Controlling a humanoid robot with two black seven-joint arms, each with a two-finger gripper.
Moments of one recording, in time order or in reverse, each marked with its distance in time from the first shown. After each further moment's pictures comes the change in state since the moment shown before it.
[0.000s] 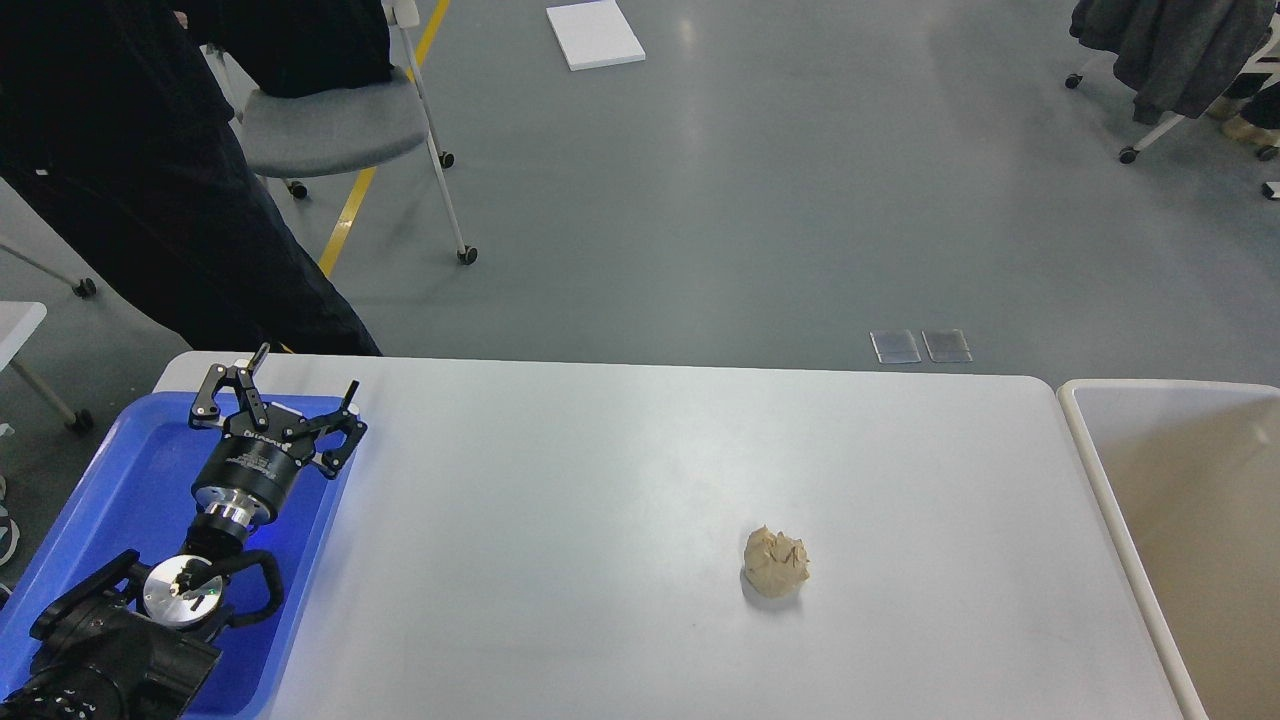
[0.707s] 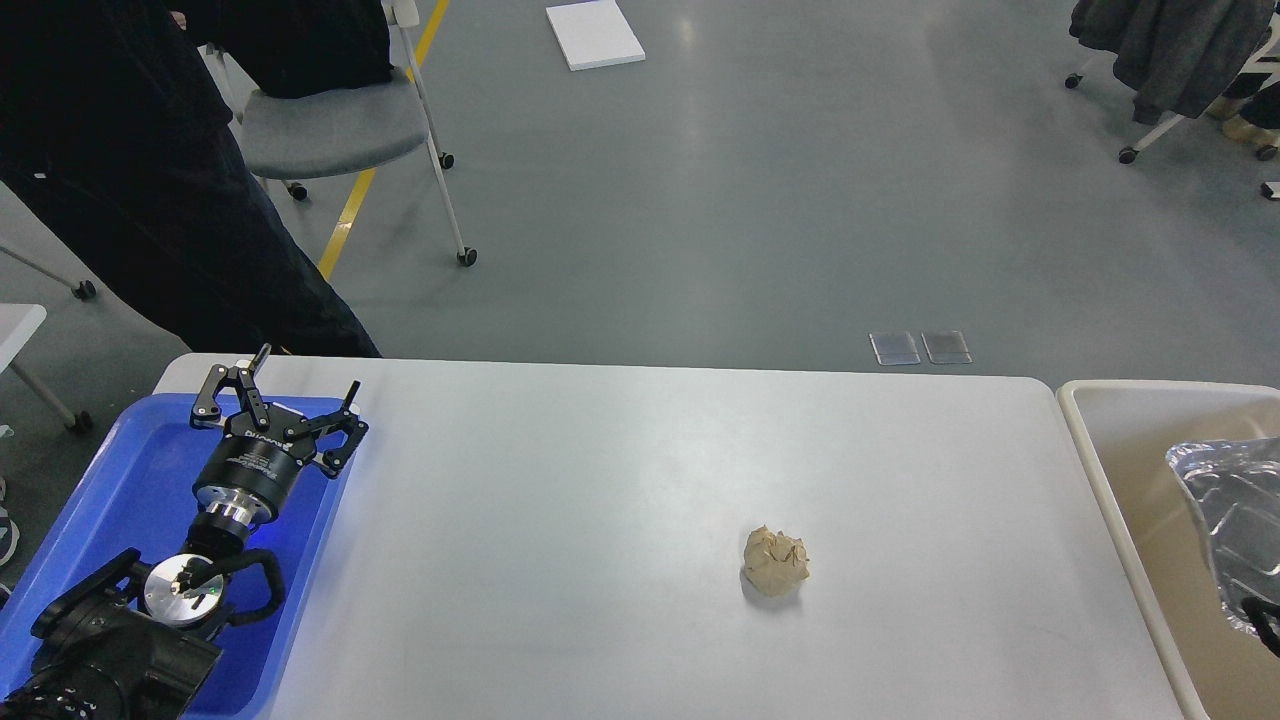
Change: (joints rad) left arm 0.000 -0.001 0.000 0.000 0.000 0.000 0.000; right arm -0.190 0.164 0.171 -0.034 0.020 -0.034 0.083
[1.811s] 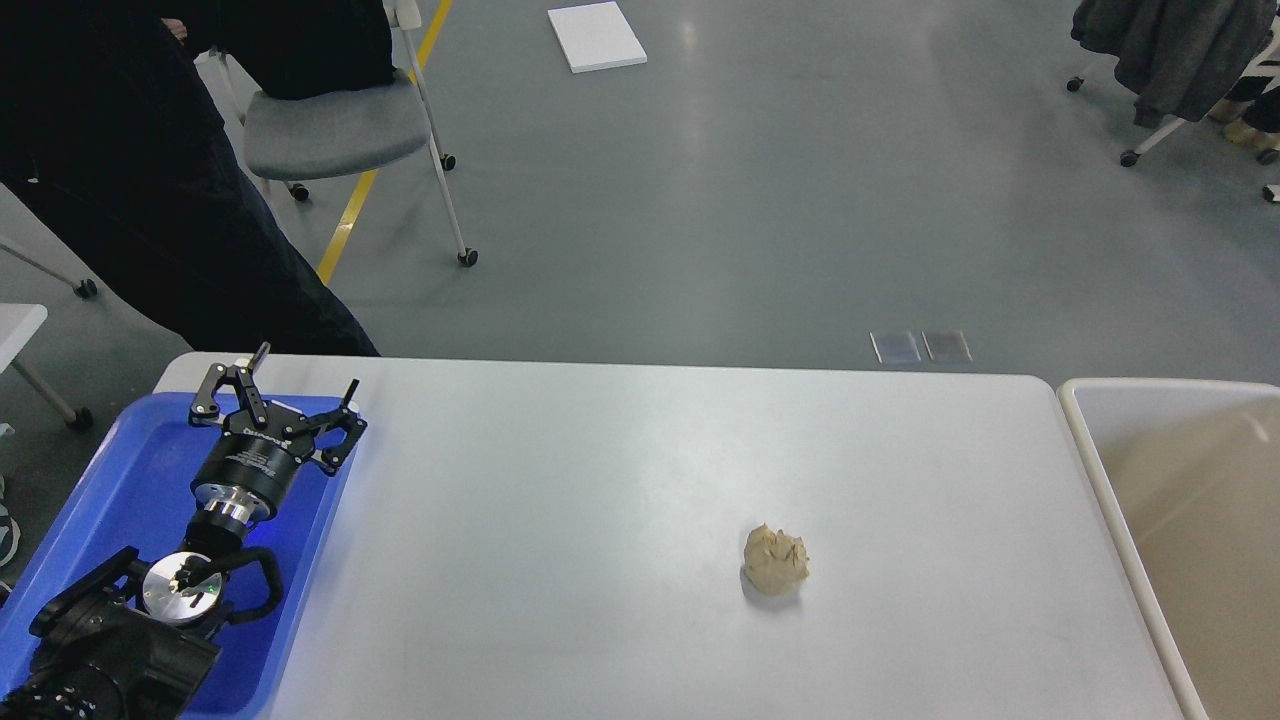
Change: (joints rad) left arm 0.000 0.002 0.000 0.000 0.000 0.000 0.000; right arm 0.247 -0.314 0.027 0.308 -0.165 0.261 0.013
